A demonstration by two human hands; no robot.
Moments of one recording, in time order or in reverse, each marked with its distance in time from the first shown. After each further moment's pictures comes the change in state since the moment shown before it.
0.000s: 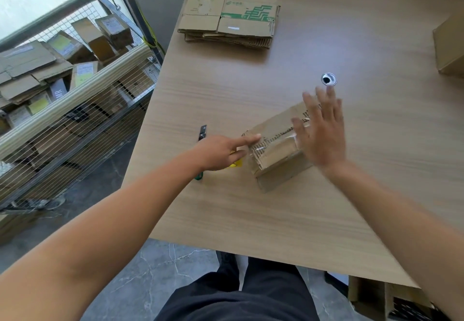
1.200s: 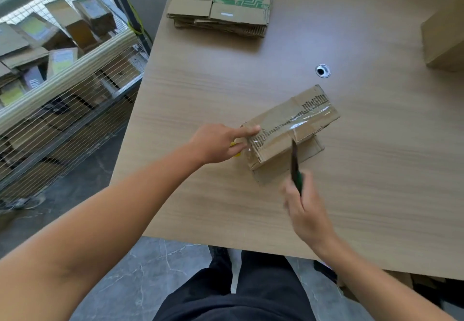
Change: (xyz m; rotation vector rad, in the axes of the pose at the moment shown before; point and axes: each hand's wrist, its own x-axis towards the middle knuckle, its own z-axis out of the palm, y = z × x) left_hand 0.008 0.001 0.003 0.139 0.149 0.070; right_hand -0.134 -0.090 -0.040 0.761 -0.326 0.547
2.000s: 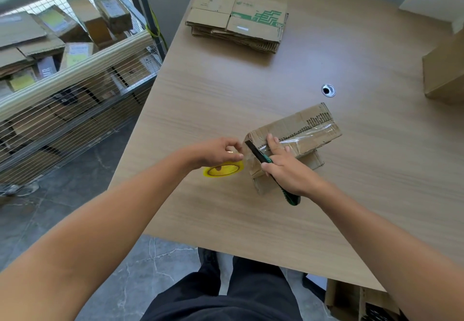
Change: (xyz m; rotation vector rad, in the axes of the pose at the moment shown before) left_hand -0.022 -0.007 -0.003 -0.869 -0.295 -0.367; right_hand 0.101 -0.059 0.005 -0.586 -0.606 0.000
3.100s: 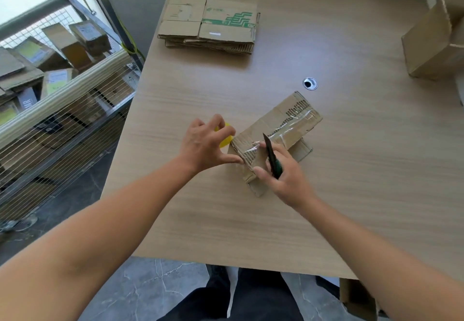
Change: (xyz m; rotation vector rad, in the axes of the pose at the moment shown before) left_hand 0.026 0.021 0.005 0.933 0.633 0.484; right_hand -0.009 0.054 0.025 0.355 0.594 -0.332
